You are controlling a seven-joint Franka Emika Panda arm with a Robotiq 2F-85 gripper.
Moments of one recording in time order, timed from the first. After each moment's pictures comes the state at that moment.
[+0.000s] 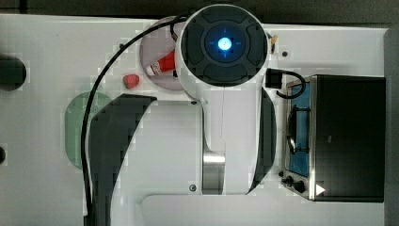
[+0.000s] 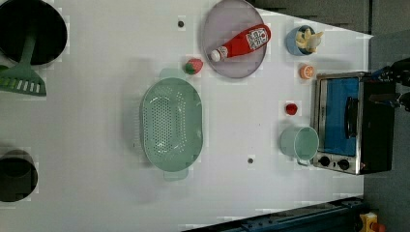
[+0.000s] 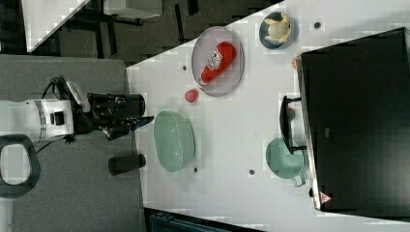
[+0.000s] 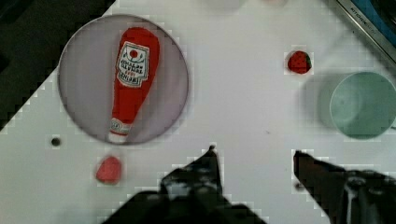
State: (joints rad) arm 0.01 -0.03 -0.01 -1.79 -0.01 0.17 0.05
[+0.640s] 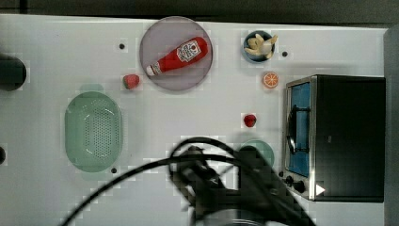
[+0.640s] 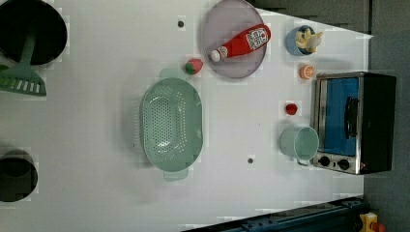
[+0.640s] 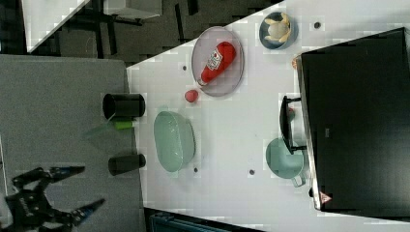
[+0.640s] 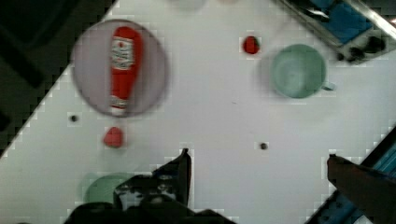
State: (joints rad) arm 0.00 -0.50 -0.01 -1.88 0.01 -0.01 0.08
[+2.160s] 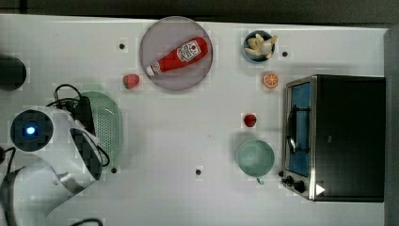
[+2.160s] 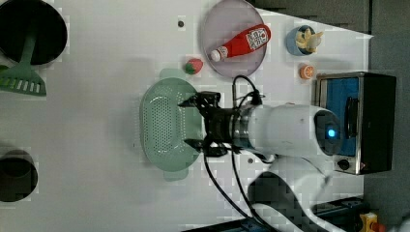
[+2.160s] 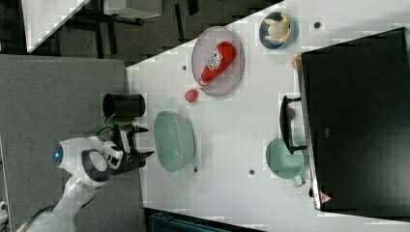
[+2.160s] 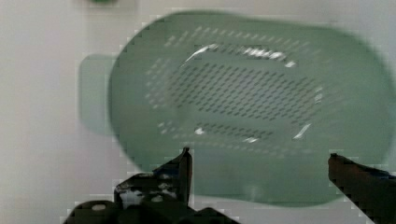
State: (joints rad) arm 0.04 0.32 0.57 -2.13 -0.01 0.94 1.18
